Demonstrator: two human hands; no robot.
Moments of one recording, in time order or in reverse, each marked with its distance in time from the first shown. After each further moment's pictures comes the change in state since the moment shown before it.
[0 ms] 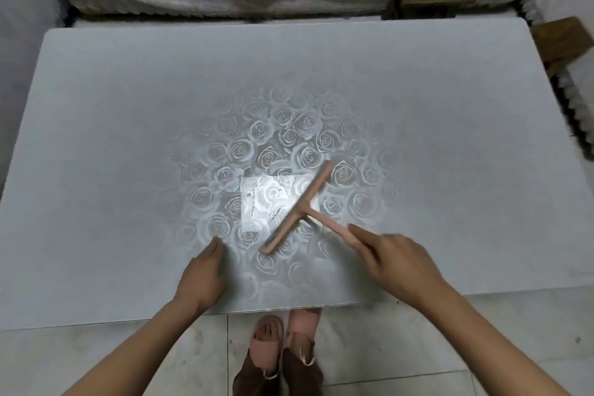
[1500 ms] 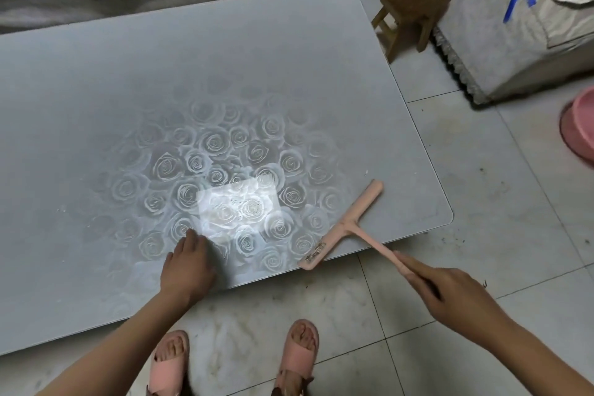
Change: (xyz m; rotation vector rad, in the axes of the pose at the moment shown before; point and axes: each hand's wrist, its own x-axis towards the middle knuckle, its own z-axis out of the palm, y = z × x) left_hand -0.003 0.292 0.138 0.447 0.034 0.054; right_hand -0.231 0.349 0.023 0.235 0.008 0.269
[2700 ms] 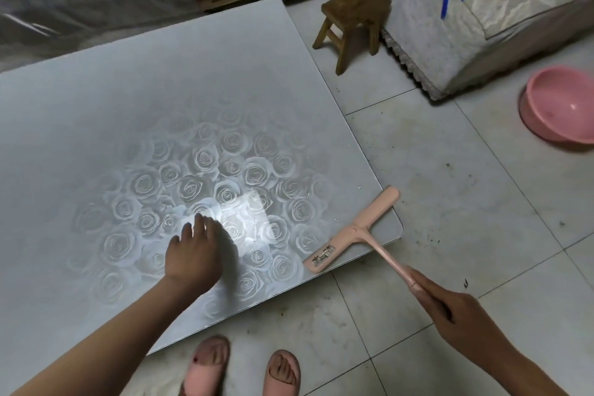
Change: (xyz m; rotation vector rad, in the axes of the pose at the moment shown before) left_hand 0.050 0.135 -0.045 0.348 0.233 0.151; right_hand -0.007 0.109 0.002 0.345 0.107 0.059
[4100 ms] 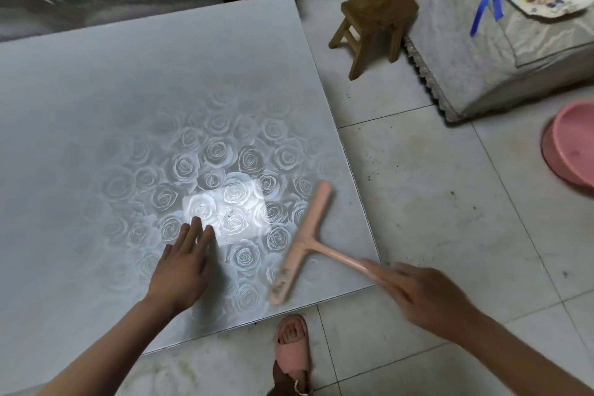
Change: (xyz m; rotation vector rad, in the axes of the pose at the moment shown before) left_hand 0.024 0.030 0.002 -0.421 -0.094 0.016; right_hand 0.121 -0.001 -0.072 -0.375 -0.133 -0.408
